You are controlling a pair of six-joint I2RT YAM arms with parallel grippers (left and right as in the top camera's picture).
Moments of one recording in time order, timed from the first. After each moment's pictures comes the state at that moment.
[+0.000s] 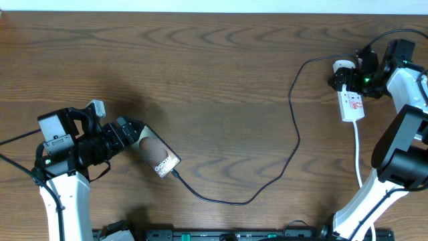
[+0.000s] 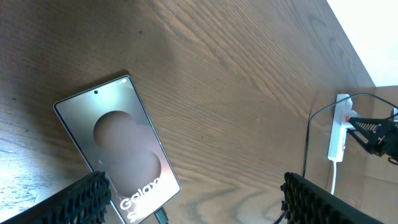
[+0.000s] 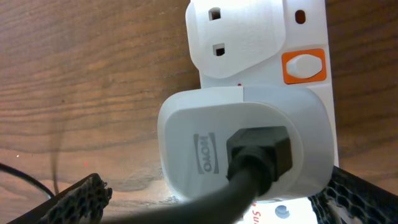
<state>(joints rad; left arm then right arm) 0.38 1.08 0.81 -0.82 0.65 -0.25 -0.35 2.12 1.57 -0.71 -0.37 -0.17</state>
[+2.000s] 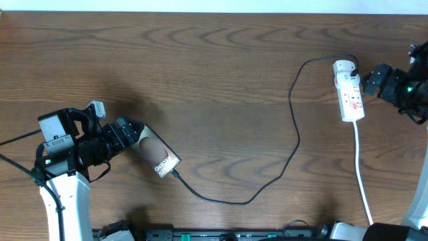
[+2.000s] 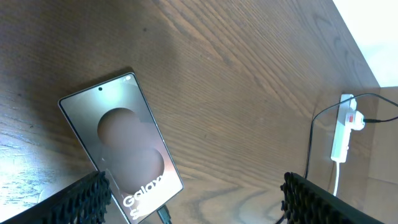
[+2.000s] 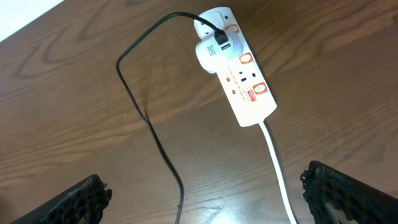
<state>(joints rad) 0.38 1.08 0.81 -0.83 0.64 -0.25 -0.39 1.47 1.57 -1.14 -0.24 0.09</state>
